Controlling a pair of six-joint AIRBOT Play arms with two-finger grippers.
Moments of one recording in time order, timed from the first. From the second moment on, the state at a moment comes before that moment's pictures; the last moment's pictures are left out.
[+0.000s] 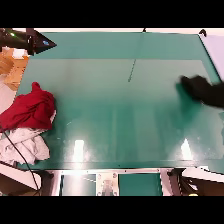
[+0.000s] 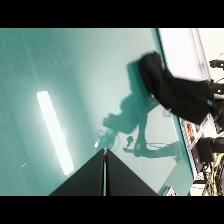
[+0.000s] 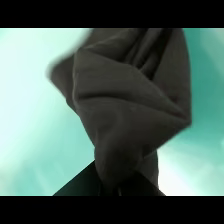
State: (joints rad) left arm 0.25 -1.74 2.00 0.46 -1.53 -1.34; right arm -1.00 -1.36 1.29 -0.97 1.18 1.47
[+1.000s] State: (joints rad) left arm 0.25 -1.74 2.00 0.46 -1.55 -1.36; right arm -1.47 -1.32 0.90 -1.15 1.02 1.35
